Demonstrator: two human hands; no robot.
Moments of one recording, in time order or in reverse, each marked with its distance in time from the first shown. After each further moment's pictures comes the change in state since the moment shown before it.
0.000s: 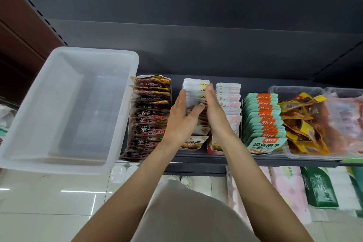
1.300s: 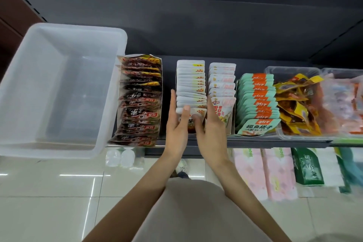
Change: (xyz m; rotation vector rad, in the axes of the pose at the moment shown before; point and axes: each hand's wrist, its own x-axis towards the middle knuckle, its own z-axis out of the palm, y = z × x) left_hand -0.035 -0.053 0.037 -0.418 0.138 0.049; right_hand -0.070 0.050 -0.003 -0.706 0.273 -0.324
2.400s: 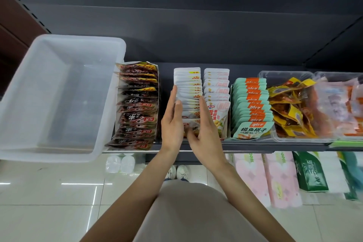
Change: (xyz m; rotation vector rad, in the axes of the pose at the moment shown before) left_hand 0.014 0.004 0.003 0.116 0.073 0.079; right_hand 0.000 0.003 -0.006 0.084 -0.180 -0.003
